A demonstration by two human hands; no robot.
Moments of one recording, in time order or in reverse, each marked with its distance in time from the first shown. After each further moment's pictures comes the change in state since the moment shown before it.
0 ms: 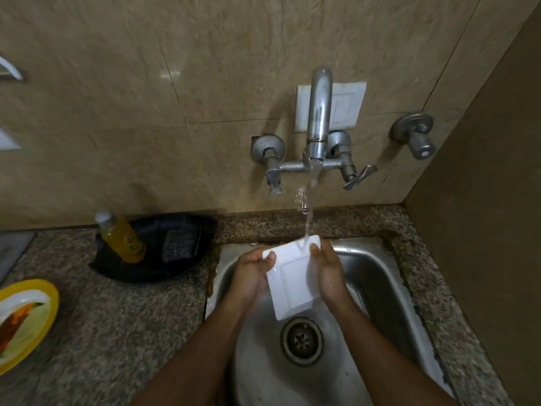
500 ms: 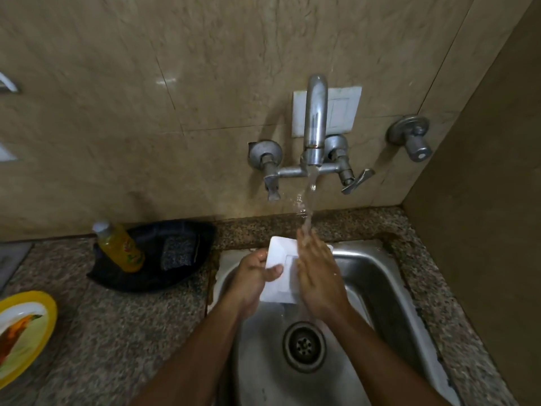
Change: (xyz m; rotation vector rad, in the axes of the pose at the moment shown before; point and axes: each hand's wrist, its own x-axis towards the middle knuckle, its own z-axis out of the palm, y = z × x) left_hand 0.005 0.007 -0.002 -0.014 -0.163 -0.013; right_hand -0.020 -0.018 0.005 -0.934 -0.118 -0.536
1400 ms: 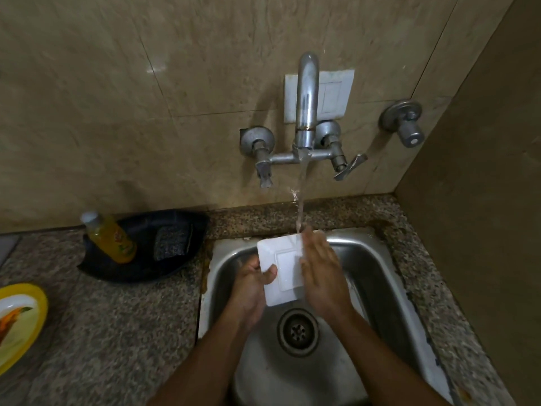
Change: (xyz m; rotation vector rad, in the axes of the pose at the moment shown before) left_hand -0.013 -0.037 0.012 -0.261 0.042 -0.080; right_hand -0.026 0.027 0.012 0.087 0.064 0.097
